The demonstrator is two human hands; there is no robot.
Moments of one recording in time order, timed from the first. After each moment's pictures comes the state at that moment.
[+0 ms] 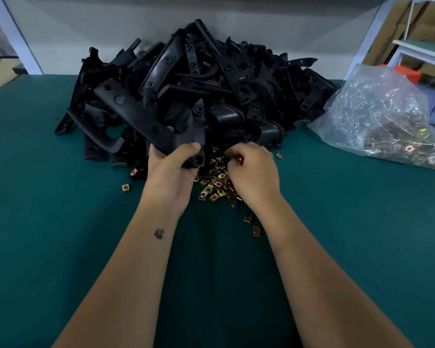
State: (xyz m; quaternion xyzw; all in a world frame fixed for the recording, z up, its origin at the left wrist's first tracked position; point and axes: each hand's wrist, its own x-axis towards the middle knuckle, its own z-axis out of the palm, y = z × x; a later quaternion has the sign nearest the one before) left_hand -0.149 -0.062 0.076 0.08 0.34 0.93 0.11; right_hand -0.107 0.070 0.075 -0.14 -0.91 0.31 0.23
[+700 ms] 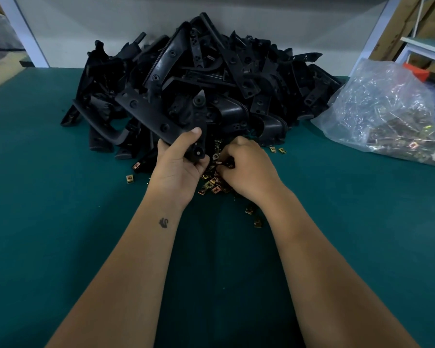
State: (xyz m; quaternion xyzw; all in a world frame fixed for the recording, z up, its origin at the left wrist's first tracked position) left_hand -0.142 -0.063 0.080 0.03 0.35 0.92 0.16; right_hand -0.107 0.073 0.075 -0.04 -0.97 0.19 0.14
